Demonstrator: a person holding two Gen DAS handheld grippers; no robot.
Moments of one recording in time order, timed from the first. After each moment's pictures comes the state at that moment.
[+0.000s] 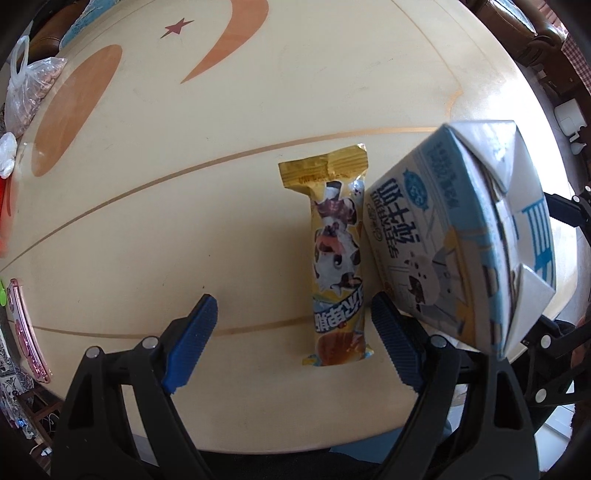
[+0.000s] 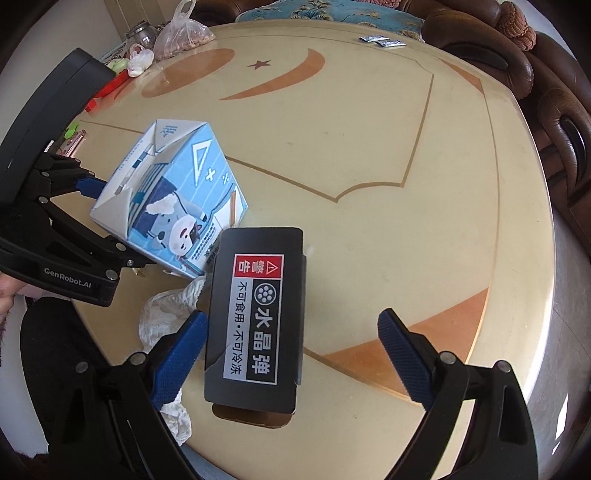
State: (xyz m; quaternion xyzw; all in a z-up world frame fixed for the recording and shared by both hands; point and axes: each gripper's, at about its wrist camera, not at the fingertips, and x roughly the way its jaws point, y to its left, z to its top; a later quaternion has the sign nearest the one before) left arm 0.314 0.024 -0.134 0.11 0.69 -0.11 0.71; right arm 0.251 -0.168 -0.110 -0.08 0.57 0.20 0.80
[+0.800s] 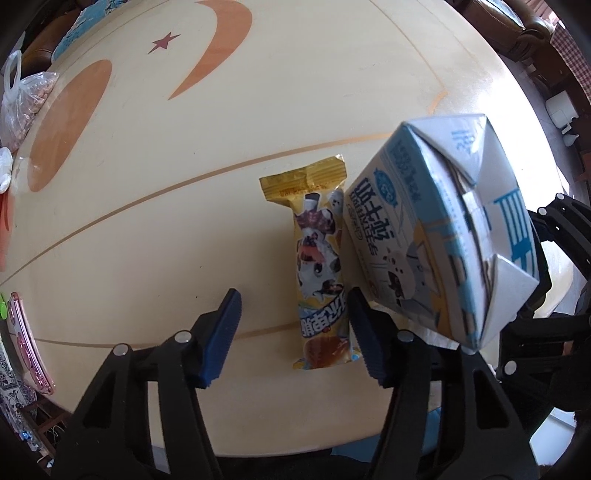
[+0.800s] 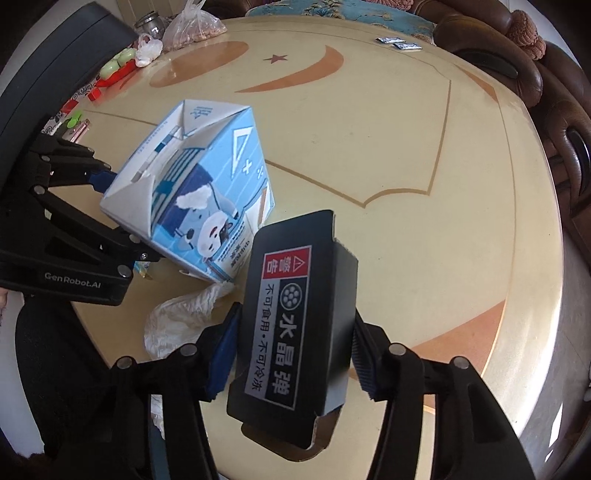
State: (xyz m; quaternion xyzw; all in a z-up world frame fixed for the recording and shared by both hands) left arm 0.354 0.034 -0.131 0.12 0.67 -0.13 0.72; right arm 0.251 -0.154 -0.116 -0.10 0.56 0.20 0.79
